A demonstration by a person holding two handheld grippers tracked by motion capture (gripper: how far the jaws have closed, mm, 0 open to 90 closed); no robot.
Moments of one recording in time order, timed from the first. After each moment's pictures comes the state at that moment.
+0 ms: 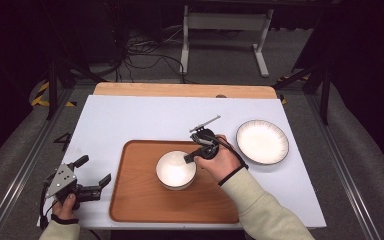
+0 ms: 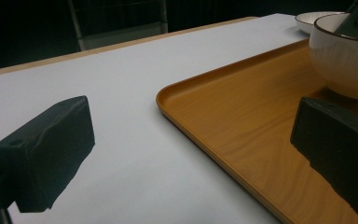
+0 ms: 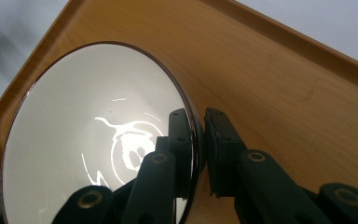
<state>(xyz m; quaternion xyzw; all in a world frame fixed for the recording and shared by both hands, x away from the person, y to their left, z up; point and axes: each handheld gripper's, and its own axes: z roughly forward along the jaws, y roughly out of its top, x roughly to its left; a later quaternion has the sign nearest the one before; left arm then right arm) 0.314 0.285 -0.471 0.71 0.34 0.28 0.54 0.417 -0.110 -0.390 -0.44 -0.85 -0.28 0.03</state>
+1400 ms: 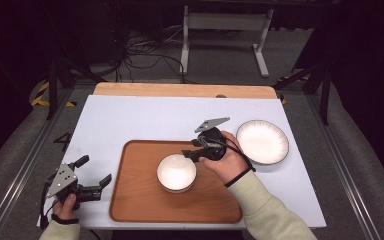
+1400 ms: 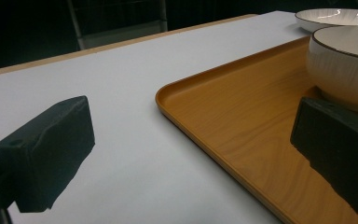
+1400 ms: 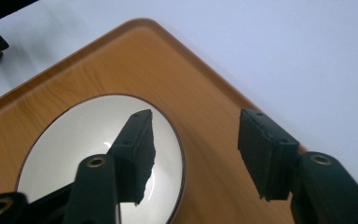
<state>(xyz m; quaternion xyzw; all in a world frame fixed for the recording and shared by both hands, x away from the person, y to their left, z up) 0.314 0.284 -0.471 0.72 0.34 0.28 0.54 0.404 -0.125 -0.370 -0.32 -0.86 -0.38 -0.09</state>
